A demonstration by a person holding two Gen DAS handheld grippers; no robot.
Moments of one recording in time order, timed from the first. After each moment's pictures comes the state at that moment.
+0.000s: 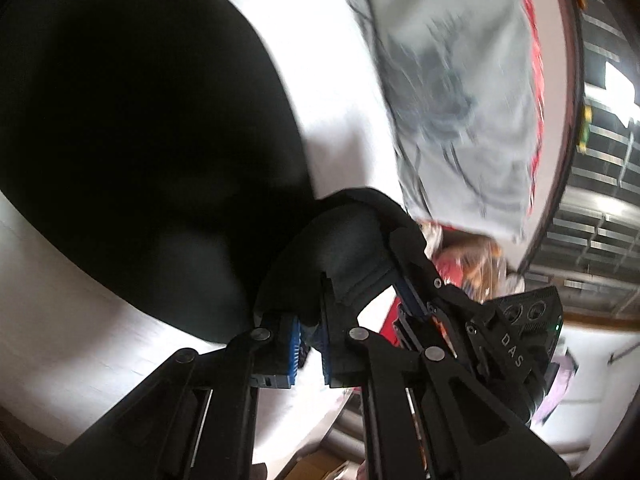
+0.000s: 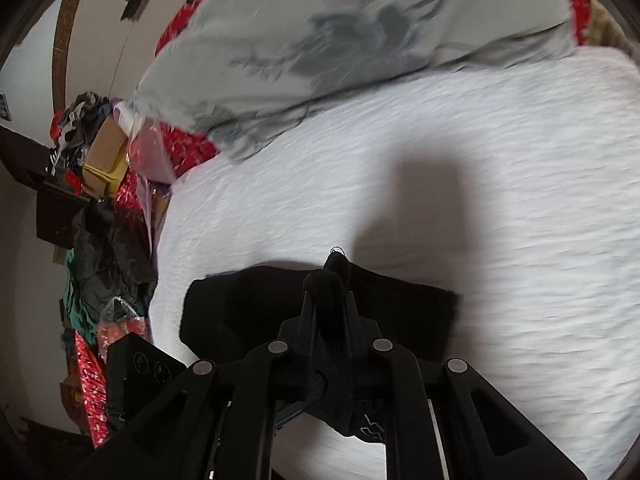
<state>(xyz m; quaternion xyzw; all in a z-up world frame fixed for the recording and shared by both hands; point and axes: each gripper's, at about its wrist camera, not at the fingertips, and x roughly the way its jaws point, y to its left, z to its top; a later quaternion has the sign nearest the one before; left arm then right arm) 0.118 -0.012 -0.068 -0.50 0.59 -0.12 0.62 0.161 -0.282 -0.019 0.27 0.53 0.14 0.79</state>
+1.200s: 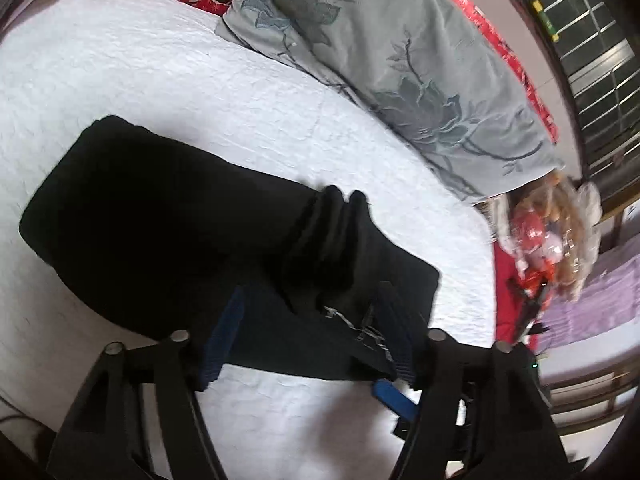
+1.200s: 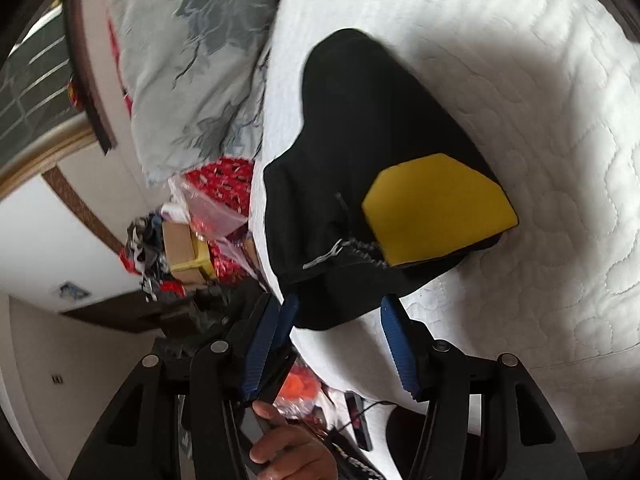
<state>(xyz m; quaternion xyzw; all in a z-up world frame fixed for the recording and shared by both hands) 0.134 0.022 -0.016 -0.23 0.55 -0.12 0.79 0.070 -0.249 -0.116 0.62 0.48 0.14 0.60</state>
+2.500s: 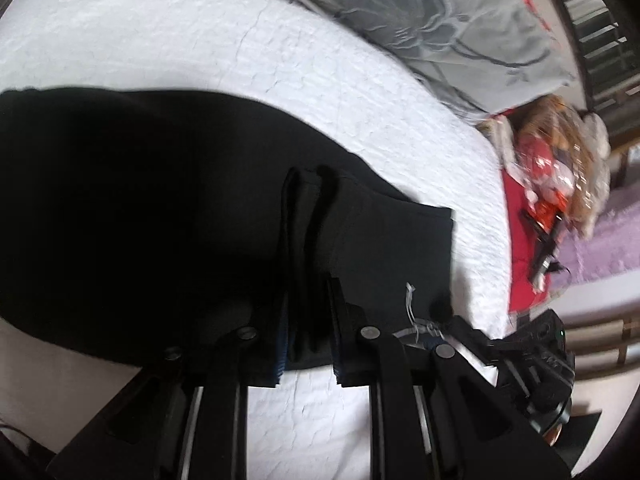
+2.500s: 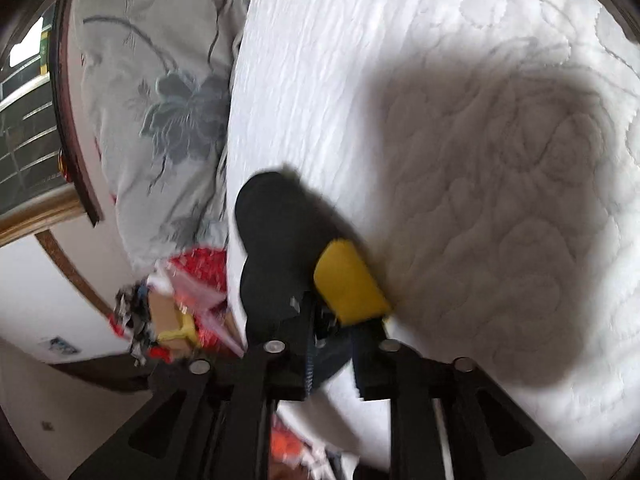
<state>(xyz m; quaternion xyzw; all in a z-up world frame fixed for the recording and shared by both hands) 0.139 -0.044 -0.054 -0.16 0.61 -0.20 0.75 0.050 -0.338 -0.147 0.64 0.44 0.05 0.63</state>
